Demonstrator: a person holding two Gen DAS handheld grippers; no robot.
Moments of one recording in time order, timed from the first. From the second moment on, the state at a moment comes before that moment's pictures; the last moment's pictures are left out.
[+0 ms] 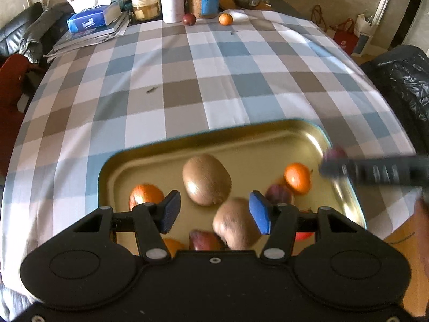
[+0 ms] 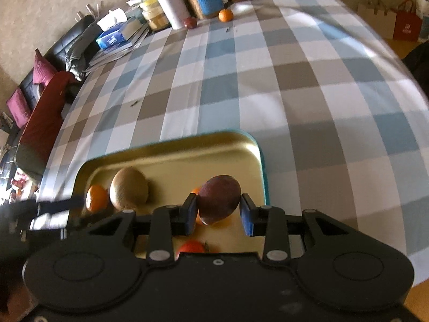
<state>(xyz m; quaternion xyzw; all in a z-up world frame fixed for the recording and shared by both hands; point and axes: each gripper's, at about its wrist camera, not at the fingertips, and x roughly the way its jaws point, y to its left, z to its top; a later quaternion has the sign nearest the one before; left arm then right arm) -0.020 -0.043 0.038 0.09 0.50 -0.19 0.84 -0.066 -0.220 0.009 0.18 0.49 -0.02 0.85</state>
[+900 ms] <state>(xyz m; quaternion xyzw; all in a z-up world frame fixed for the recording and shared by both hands) -0.040 -0.027 0.019 0.06 0.53 -0.12 0.84 -0.068 -0.205 0.021 0.16 0.48 -0.01 0.86</state>
